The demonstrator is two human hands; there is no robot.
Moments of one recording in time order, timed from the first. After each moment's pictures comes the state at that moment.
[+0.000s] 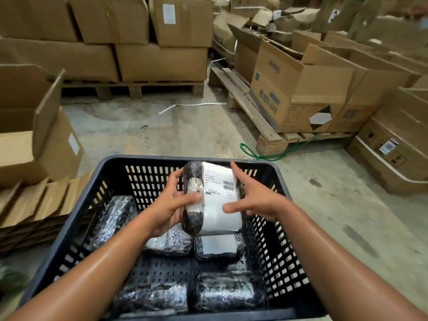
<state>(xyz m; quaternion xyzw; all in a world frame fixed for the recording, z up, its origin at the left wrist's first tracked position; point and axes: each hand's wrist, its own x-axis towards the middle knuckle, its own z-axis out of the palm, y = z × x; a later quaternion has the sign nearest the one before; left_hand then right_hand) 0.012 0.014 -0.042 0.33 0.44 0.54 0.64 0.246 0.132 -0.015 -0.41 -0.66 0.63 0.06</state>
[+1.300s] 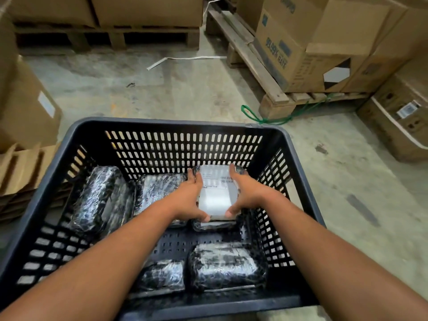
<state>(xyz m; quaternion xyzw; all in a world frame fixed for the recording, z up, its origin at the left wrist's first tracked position) 0.042 0.045 -0.131 0.63 0.68 0.04 0.37 0.236 0.141 -0.107 -0.51 -0.76 0.38 -0.15</state>
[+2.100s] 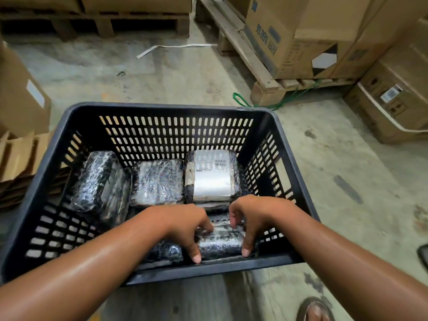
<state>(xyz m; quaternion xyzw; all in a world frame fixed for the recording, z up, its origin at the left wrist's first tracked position) 0.071 -0.022 -0.080 0.76 0.48 -0.16 0.41 0.272 0.058 -0.062 -0.39 -0.78 0.35 -0.34</state>
